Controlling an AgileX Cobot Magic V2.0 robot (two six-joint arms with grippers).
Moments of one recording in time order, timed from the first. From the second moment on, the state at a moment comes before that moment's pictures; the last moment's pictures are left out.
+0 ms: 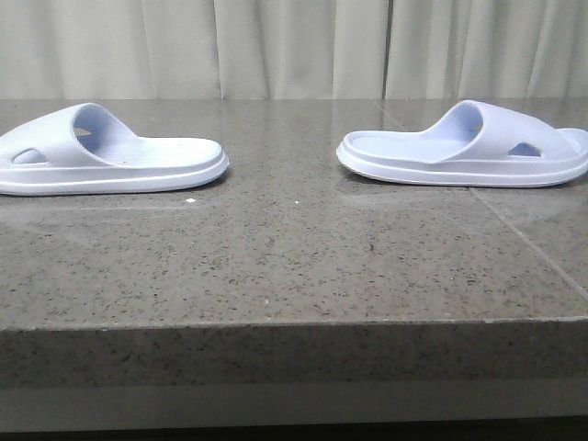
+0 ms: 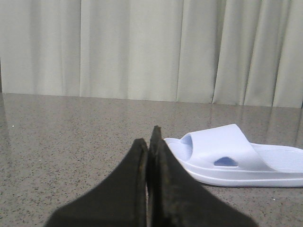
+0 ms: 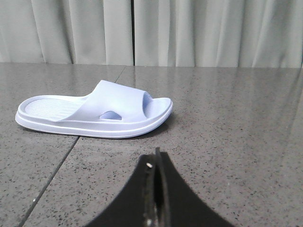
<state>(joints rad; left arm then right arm) 0.01 0.00 0.00 -0.06 -0.04 0.01 0.04 -0.01 0.03 0.09 0.04 -0.04</state>
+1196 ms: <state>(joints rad) 0.01 0.00 -0.15 -0.08 0.03 0.01 0.04 -0.01 -0.10 0.09 0.13 -0.04</state>
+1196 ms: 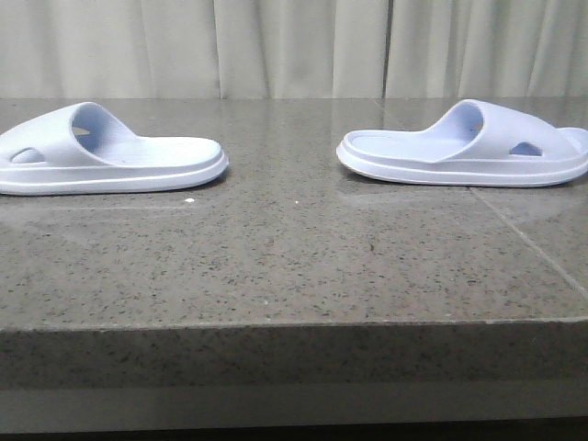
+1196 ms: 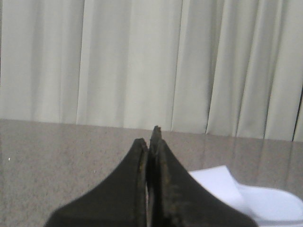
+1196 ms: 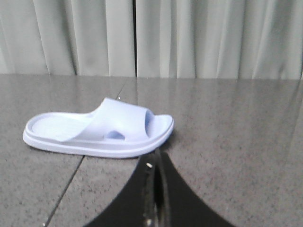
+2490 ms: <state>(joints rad) 0.01 0.69 -0.62 -0.08 0.51 0.01 0.04 0.59 -0.55 0.09 0.49 -0.04</state>
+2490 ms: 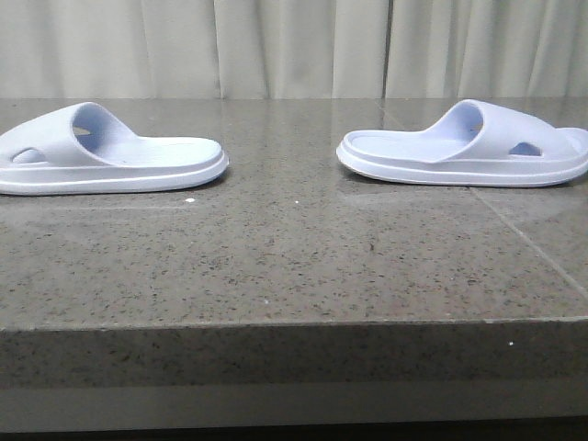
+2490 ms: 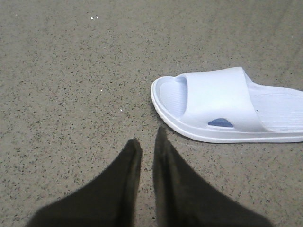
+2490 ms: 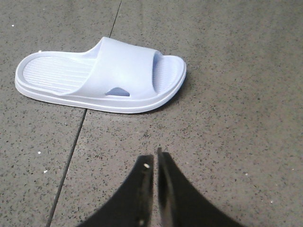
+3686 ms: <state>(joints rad) 0.34 1.46 -1.07 -0.81 0.87 0.63 0.04 0.59 -0.55 0.09 0.48 -0.04</state>
